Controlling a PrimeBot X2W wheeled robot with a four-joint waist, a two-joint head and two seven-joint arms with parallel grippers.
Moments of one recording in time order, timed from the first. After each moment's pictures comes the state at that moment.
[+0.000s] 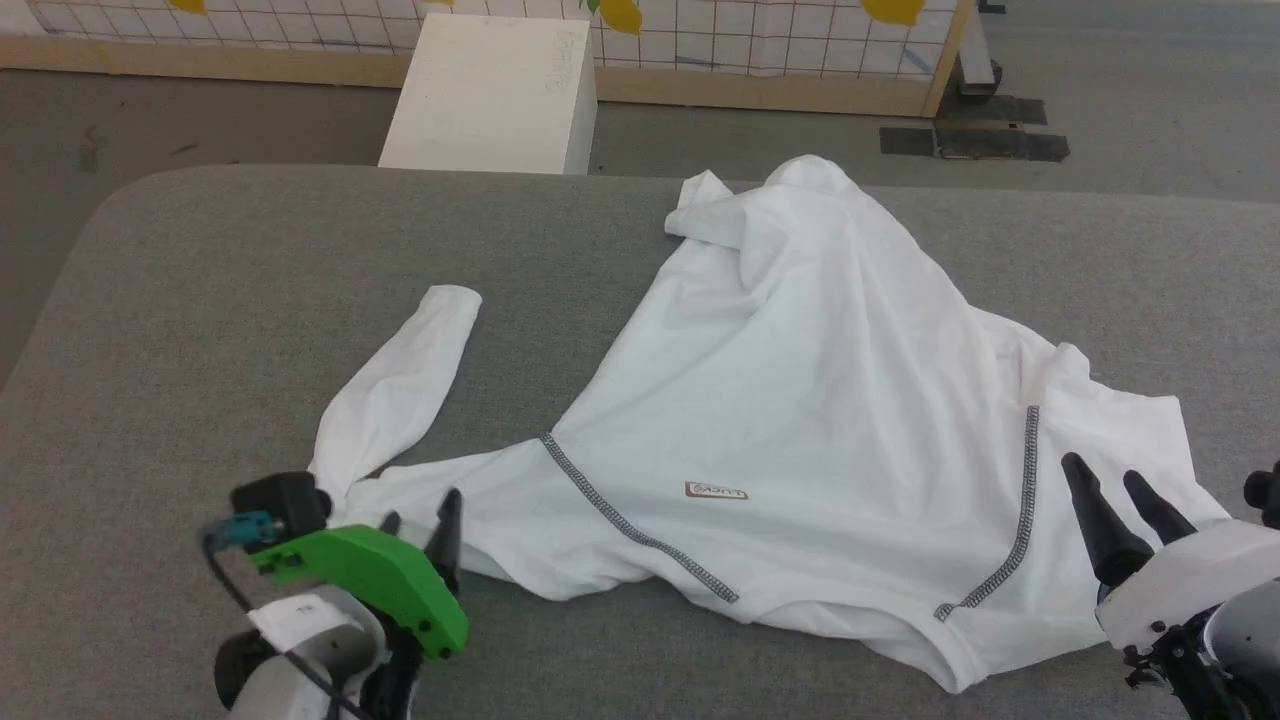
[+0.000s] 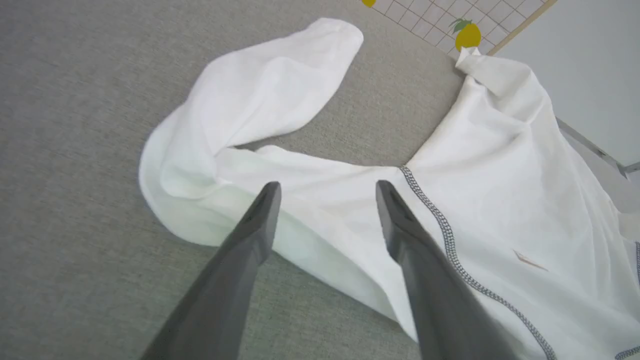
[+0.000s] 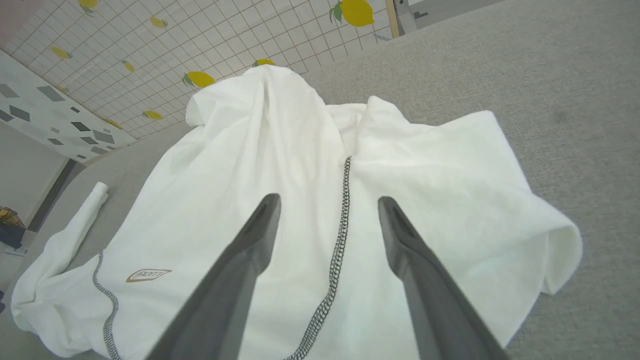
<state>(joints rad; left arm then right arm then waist) -0.08 0.21 -0.19 0.03 -0.67 0.23 0.28 -0.02 -0.05 -0.26 -0.04 0.46 0.13 0.42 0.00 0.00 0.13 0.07</state>
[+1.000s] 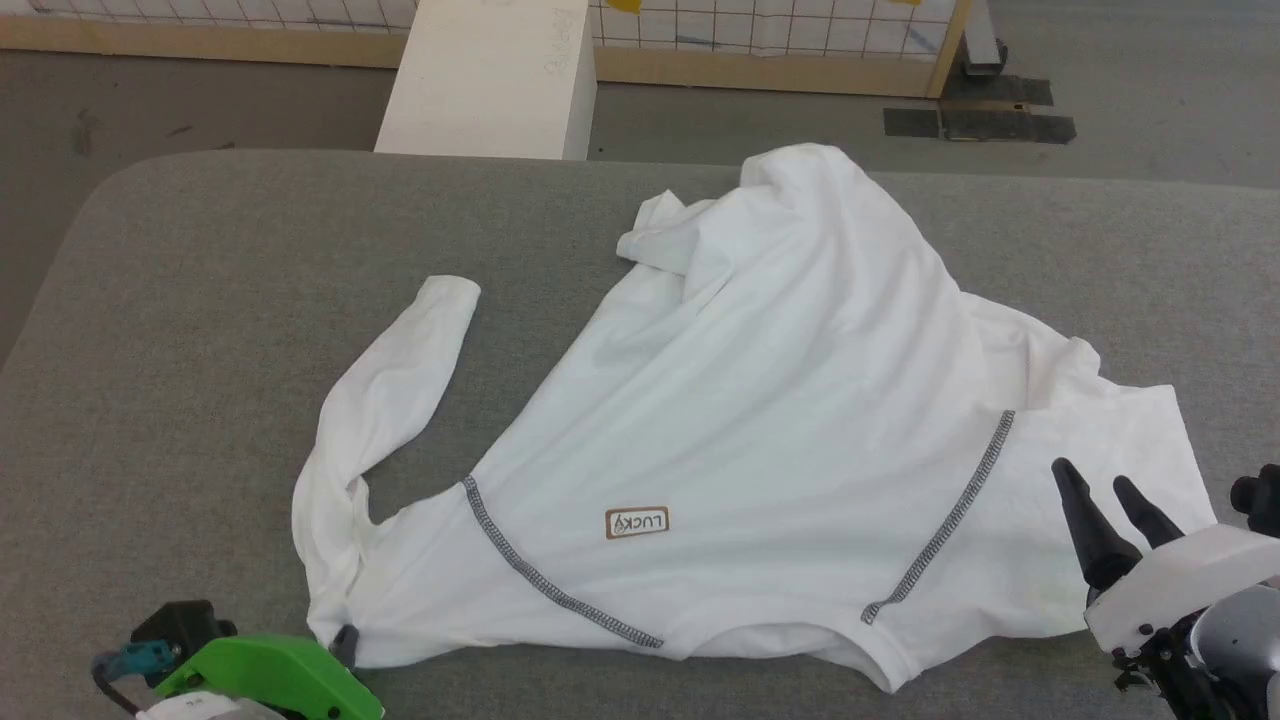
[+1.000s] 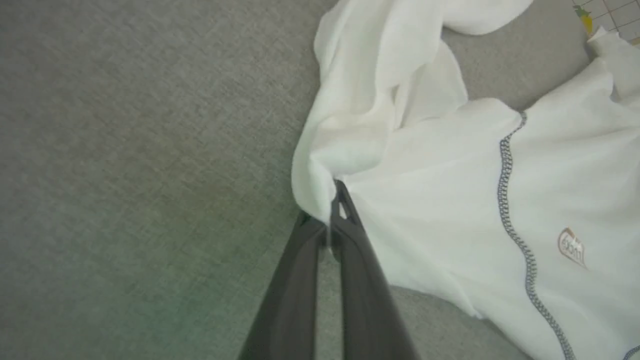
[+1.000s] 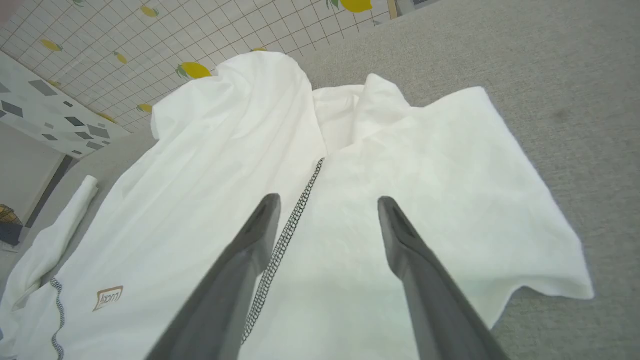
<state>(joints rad) 0.09 0.20 -0.04 0.03 -0.82 0.32 0.34 -0.02 -0.05 -0.24 0.00 0.46 0.13 0.39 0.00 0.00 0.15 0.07</state>
